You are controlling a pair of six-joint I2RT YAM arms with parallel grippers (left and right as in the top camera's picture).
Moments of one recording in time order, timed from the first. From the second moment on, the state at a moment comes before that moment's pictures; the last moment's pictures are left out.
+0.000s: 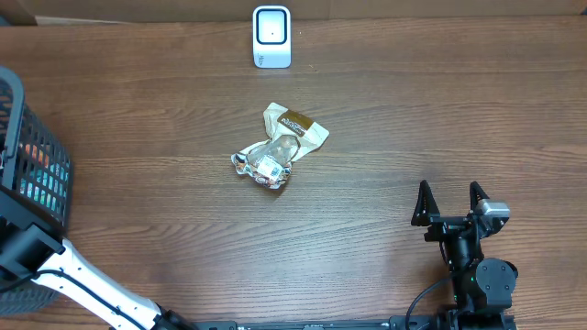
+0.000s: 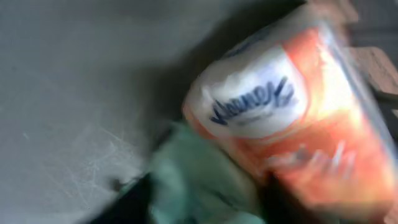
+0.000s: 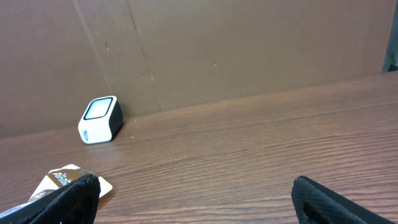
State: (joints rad) left arm 0.84 2.42 2.16 -1.23 0.09 0.04; right arm 0.00 0.01 0.02 -0.04 -0.04 0.20
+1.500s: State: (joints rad) left arm 0.84 2.32 2.99 -1.69 0.02 -0.35; right arm 0.00 0.01 0.02 -0.04 -0.04 0.20
